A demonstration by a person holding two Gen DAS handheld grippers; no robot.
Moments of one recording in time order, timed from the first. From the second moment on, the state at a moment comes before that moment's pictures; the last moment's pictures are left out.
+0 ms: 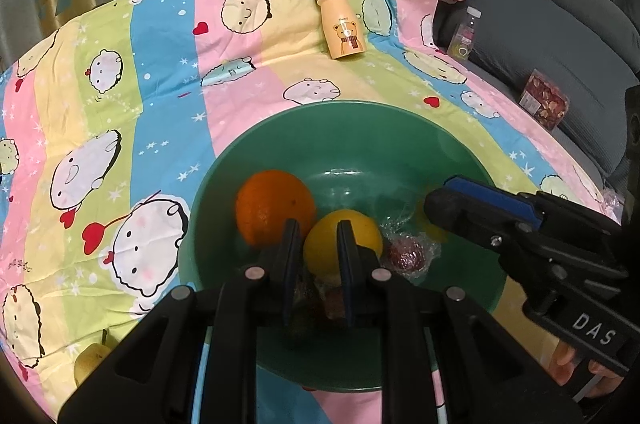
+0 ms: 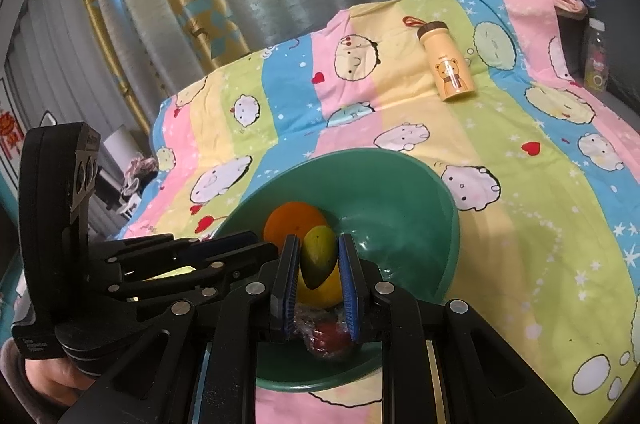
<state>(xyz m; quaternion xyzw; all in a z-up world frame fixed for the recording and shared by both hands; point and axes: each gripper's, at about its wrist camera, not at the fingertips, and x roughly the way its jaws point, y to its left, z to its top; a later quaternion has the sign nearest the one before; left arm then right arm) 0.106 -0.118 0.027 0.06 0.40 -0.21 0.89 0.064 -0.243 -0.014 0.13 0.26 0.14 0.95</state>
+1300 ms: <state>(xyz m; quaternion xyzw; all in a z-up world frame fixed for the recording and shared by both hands) 0.020 0.021 0.036 -0.07 0.38 -0.09 0.92 -0.008 -0.177 -0.033 0.10 0.27 0.31 0.90</state>
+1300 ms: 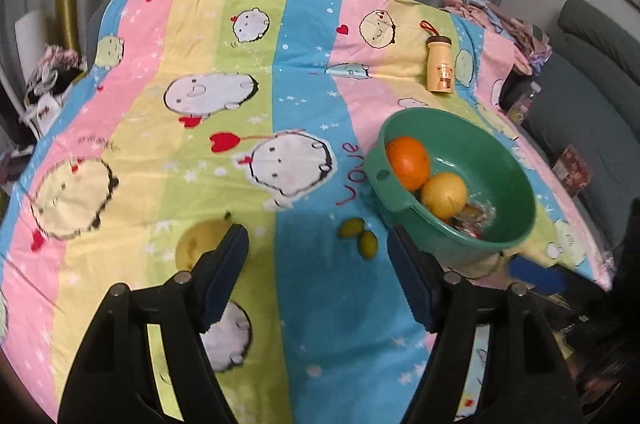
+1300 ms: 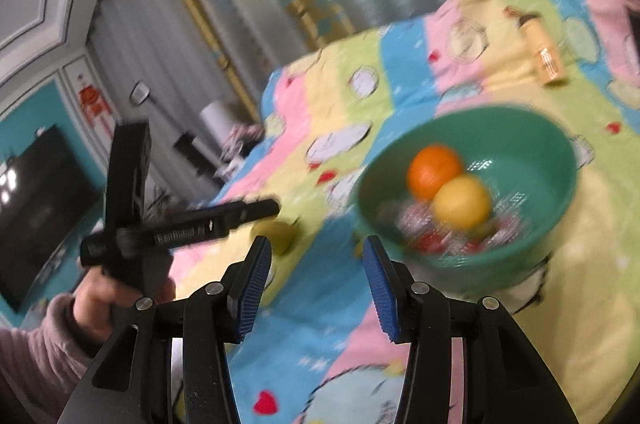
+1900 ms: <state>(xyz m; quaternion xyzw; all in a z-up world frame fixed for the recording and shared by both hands) -0.015 0.052 0.028 -0.08 0.37 -0.11 0.92 0.022 -0.117 -0.057 0.04 0.33 0.21 0.92</state>
